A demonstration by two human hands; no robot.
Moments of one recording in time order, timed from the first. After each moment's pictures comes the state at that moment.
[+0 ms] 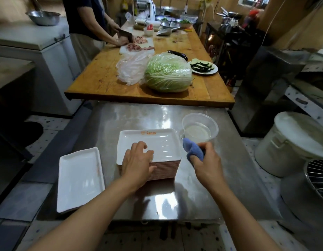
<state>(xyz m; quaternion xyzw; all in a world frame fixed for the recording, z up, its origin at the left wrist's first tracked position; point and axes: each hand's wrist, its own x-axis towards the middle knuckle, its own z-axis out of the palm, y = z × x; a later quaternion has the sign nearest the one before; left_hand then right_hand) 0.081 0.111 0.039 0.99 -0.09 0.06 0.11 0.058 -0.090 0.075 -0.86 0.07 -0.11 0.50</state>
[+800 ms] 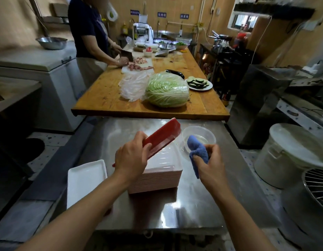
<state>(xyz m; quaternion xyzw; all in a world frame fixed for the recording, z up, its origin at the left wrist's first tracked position) 0.061 0.133 0.133 0.92 -0.11 0.24 0.29 0.038 -0.076 0.110 -0.83 0.06 -0.17 0.53</state>
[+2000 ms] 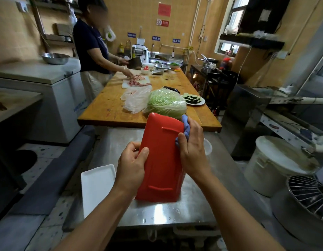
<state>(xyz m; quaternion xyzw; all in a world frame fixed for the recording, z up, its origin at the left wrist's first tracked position) -0.020 0.174 0.167 0.67 0.00 0.10 0.74 0.013 0.016 0.183 -0.85 -0.09 -0.29 0.42</state>
